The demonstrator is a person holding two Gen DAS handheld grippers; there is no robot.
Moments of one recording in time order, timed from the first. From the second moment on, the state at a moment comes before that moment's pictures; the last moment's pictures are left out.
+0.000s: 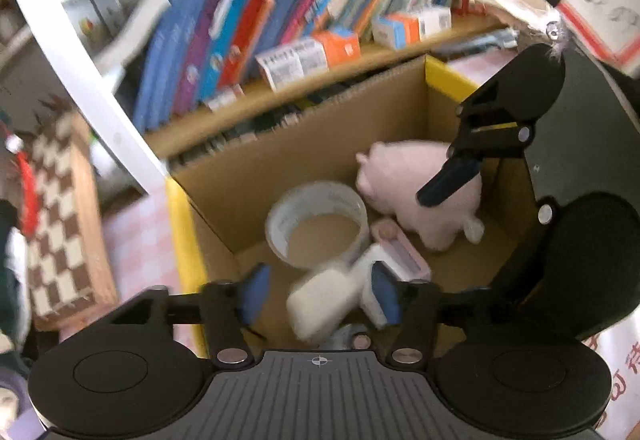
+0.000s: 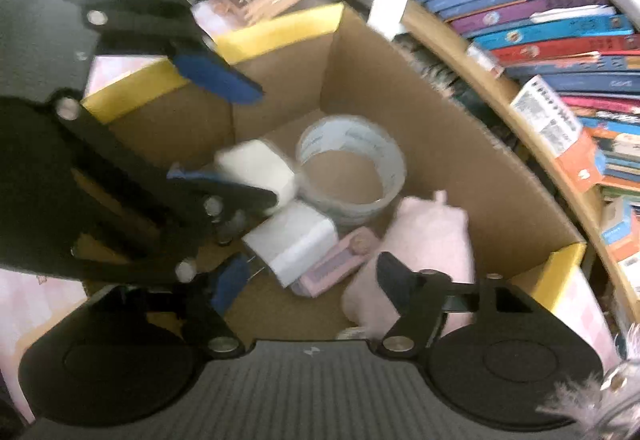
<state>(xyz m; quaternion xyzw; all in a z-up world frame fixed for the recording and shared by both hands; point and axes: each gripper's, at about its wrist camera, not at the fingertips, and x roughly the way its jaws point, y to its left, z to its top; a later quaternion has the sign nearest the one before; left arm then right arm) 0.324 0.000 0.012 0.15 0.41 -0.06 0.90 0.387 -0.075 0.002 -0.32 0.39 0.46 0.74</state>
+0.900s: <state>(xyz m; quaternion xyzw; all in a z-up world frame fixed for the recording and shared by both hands) 0.207 0.018 0.070 0.04 0.29 0.01 0.96 0.307 -0.146 0.077 -0.16 0.28 0.39 0.86</state>
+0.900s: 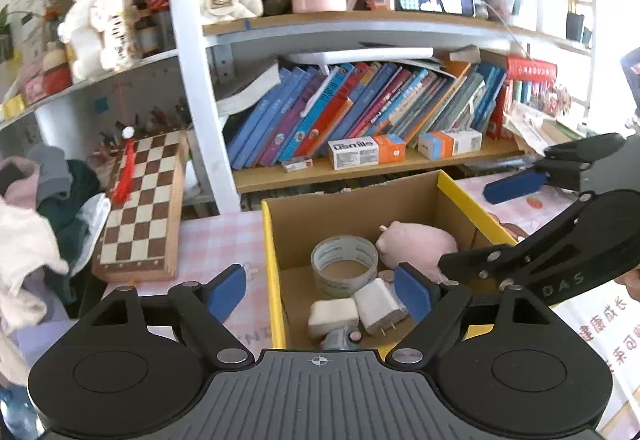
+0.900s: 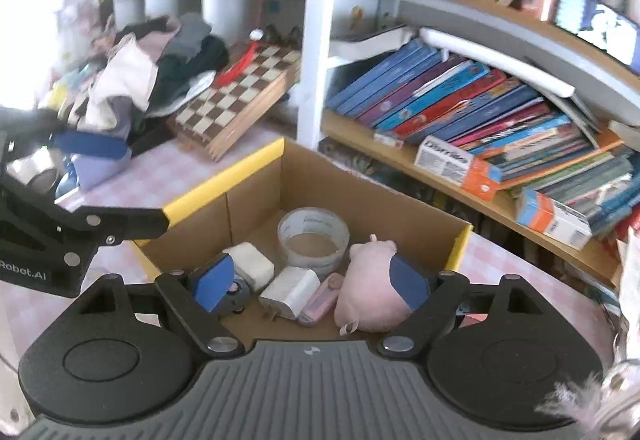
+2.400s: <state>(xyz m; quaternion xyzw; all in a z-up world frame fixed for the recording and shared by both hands) 0.054 0.048 -0.011 0.03 0.36 -0.01 0.93 0.105 -0.159 -0.022 -0.08 0.37 0.20 0.90</state>
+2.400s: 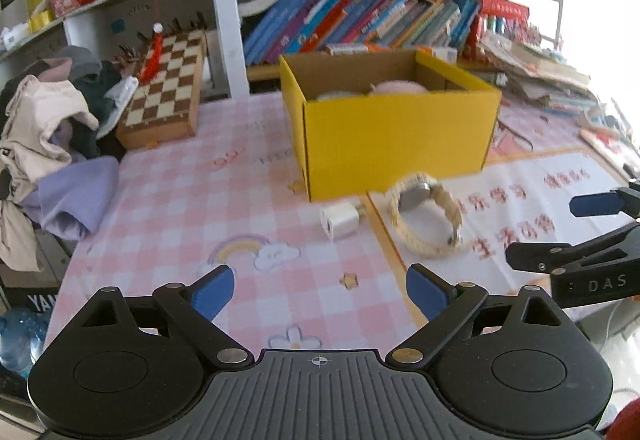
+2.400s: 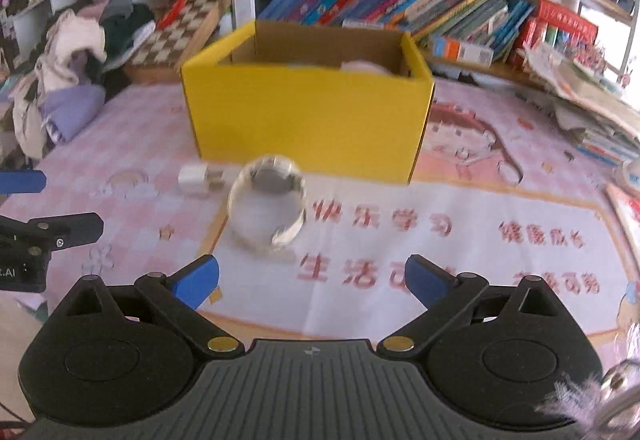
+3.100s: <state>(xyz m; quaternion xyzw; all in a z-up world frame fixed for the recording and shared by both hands) 0.073 0.053 -0.028 0.03 0.39 0.00 0.92 0.135 -0.137 -0.034 -0.09 0.40 0.24 0.88</state>
